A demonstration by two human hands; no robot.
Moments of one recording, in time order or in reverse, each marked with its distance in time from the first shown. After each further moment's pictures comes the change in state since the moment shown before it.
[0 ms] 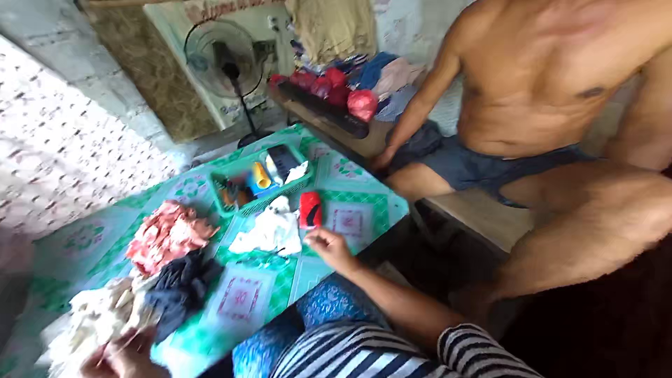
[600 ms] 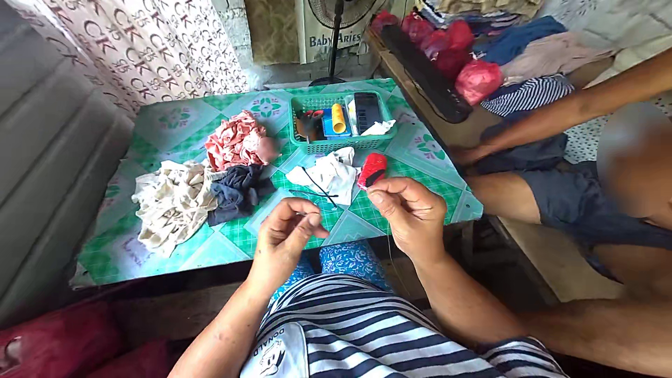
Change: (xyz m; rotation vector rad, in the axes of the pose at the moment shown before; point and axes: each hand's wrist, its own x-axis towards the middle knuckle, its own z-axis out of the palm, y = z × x) left_hand -0.070 0.114 0.088 -0.505 -0.791 -0.013; right_hand 0.009 -0.119 0.002 0.295 -0.171 -0.360
